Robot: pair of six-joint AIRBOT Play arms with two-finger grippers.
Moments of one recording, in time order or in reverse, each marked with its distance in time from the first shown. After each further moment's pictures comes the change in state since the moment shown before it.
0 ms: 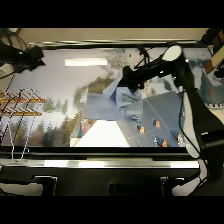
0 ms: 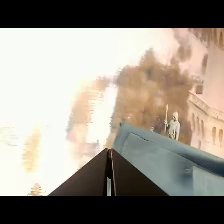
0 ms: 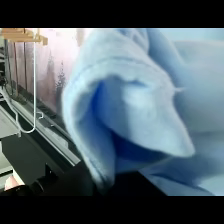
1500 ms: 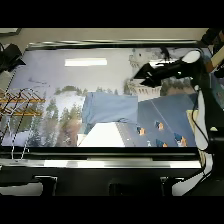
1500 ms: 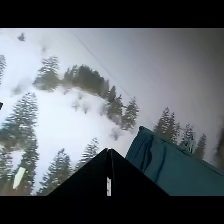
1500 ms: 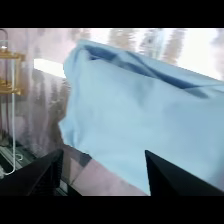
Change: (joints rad) left arm 0.113 0.068 -0.028 -0.003 -0.025 0.017; right arm -0.277 -0.023 -0.068 0.019 -0.015 -0.185
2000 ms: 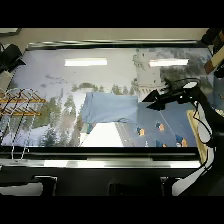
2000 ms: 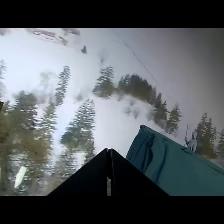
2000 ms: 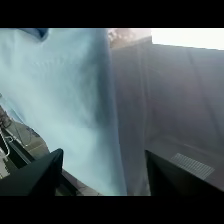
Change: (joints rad) left arm 0.000 0.000 -0.001 -0.001 -0.005 0.007; right arm -0.119 -0.100 -0.368 0.069 -0.026 -0.205
